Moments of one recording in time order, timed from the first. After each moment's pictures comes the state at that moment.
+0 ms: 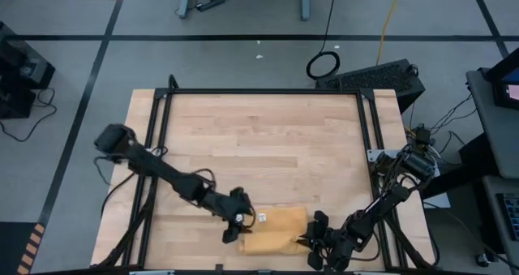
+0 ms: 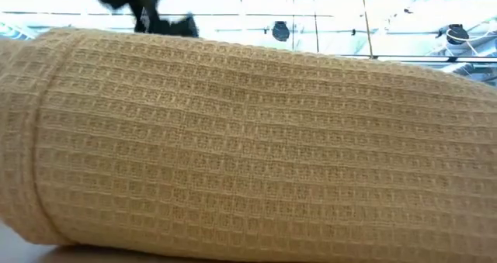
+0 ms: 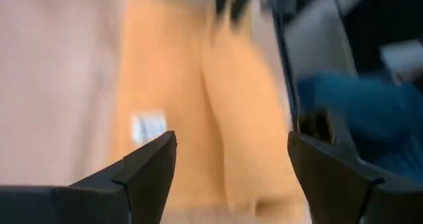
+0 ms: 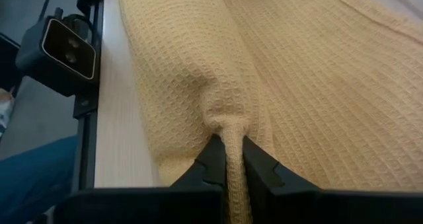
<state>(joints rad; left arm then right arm) -0.48 1.69 1.01 0.00 0.00 -0.56 0.91 1.90 0.88 0.10 0.63 1.14</state>
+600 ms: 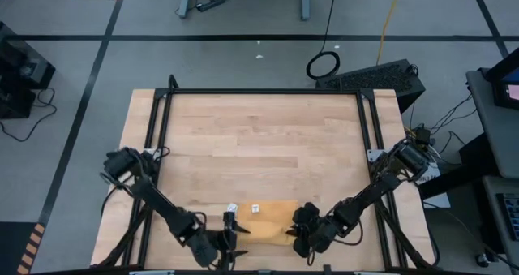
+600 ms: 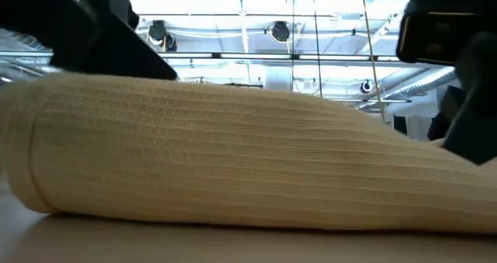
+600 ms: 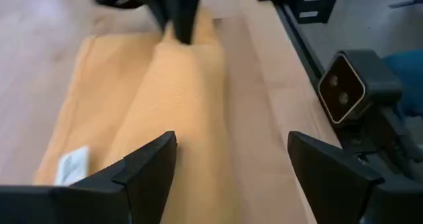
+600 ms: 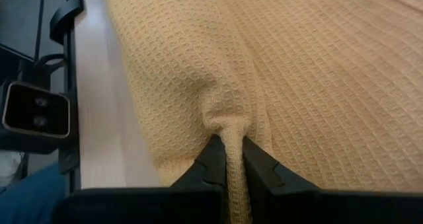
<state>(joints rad) -0.79 1.93 1.01 0.28 -0.59 -0.37 0.73 1.88 0.88 0.11 0.41 1.14</state>
